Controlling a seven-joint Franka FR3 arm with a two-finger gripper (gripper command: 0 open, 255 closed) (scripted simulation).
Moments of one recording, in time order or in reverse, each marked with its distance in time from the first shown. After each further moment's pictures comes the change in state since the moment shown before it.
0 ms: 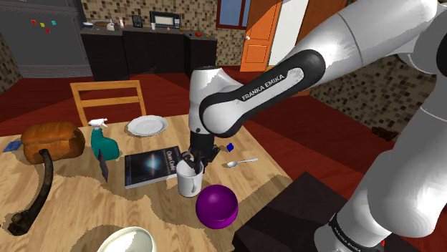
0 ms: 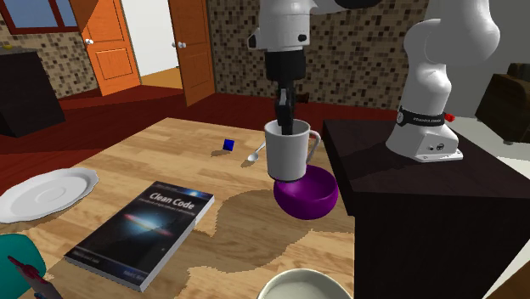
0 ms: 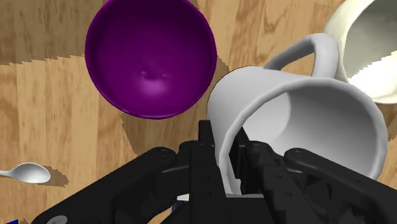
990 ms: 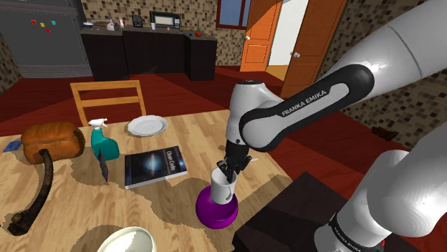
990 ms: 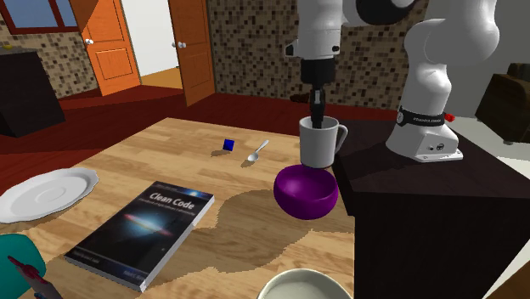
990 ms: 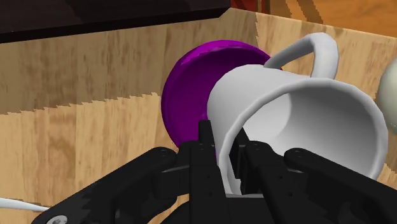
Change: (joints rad) arm -0.020 -0.264 -0.054 -0.363 0.135 0.092 -0.191
